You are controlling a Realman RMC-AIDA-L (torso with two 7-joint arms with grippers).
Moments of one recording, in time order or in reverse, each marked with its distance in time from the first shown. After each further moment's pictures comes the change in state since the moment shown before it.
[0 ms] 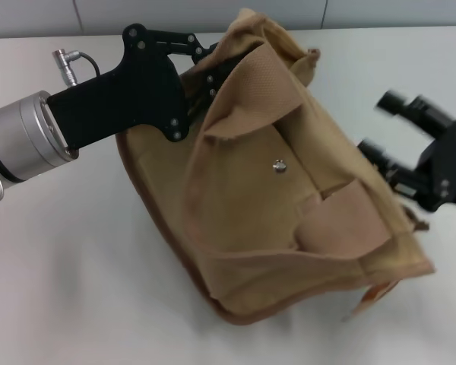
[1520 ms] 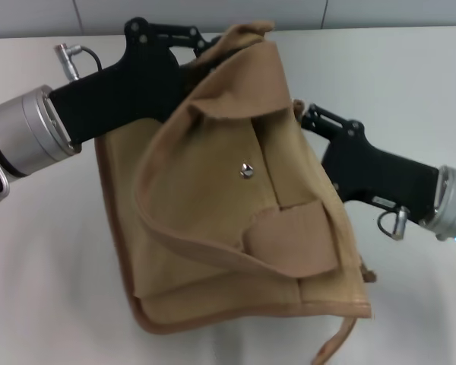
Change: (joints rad) left arm -0.007 -0.002 0.009 0.000 -0.028 -0.010 0.026; right arm 0.175 -0.005 -0.302 0.104 0.100 0.220 -0.134
